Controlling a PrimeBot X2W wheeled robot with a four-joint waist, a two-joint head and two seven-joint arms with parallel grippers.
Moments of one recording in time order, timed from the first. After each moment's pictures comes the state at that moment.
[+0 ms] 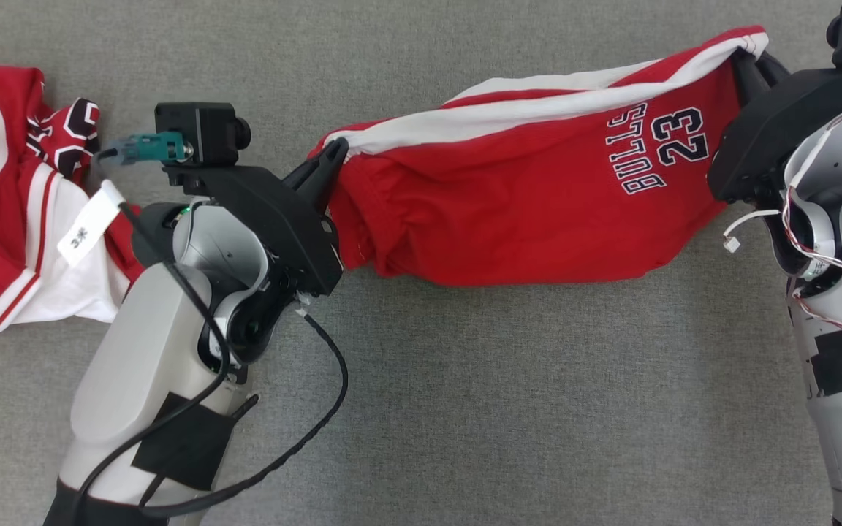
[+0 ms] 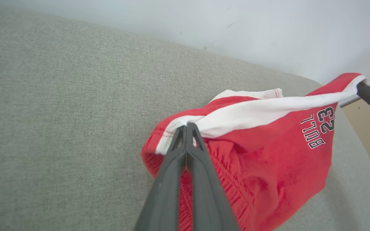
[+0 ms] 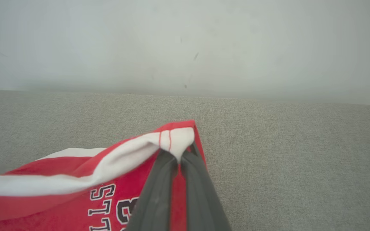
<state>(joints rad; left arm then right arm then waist) -0.74 0.08 -0.40 0.29 -0.60 0.02 0.40 -0.73 -0.17 0.02 0.19 0.26 -0.07 0.48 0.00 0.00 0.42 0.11</state>
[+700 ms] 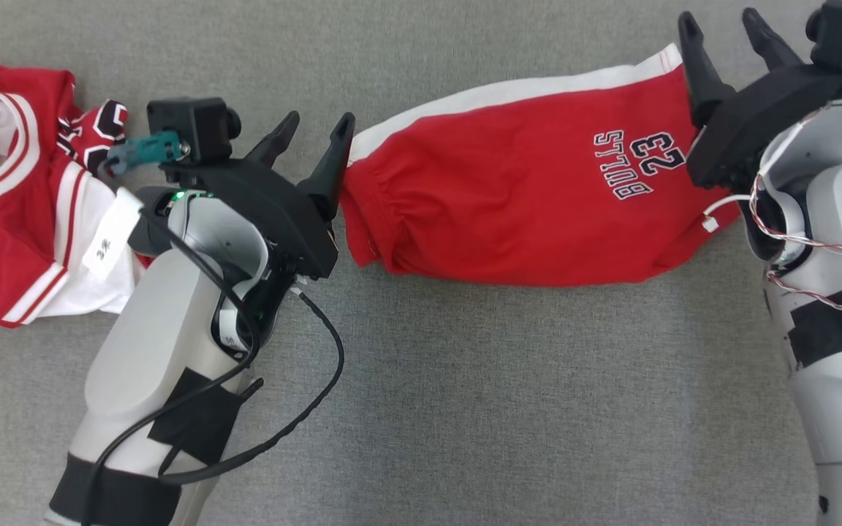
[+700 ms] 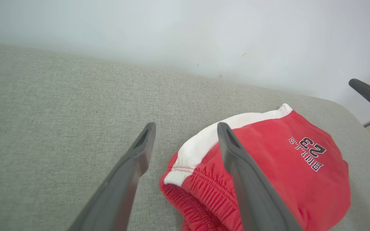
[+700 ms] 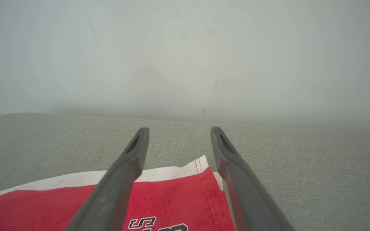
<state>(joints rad) -0.82 0.05 -0.41 0.49 -0.54 -0.01 0.19 -0.83 -0.13 0.04 0.43 0.29 0.00 0.22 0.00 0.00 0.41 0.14</state>
